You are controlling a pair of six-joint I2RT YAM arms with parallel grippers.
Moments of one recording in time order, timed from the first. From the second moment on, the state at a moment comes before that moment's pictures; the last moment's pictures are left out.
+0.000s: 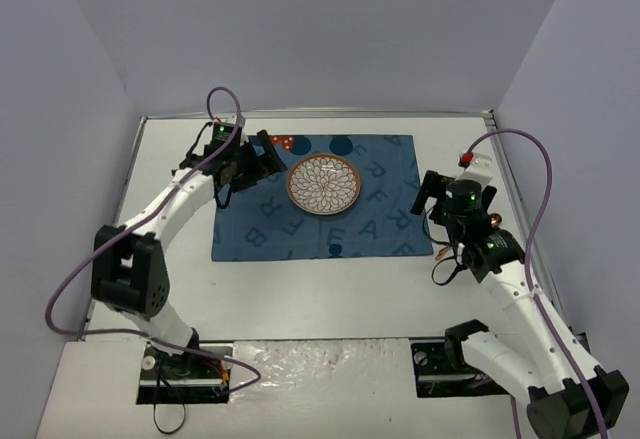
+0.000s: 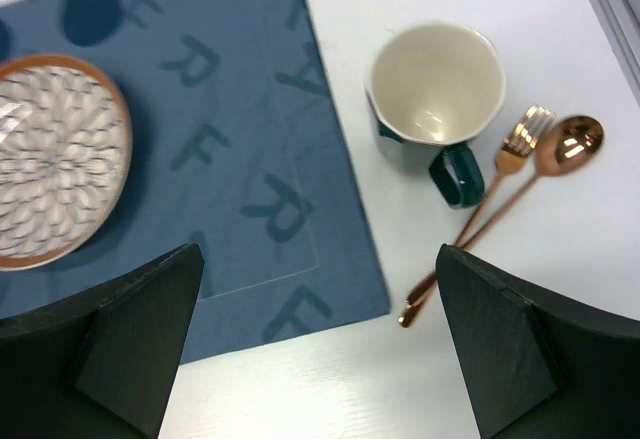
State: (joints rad) left arm -0.30 1.63 1.31 -0.41 0.18 -0.68; right arm 0.31 0.88 0.80 -0.44 0.38 0.39
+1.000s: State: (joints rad) left arm -0.21 1.14 1.03 -0.71 0.04 -0.27; right arm -0.09 1.36 0.79 -0.24 0.14 0.20
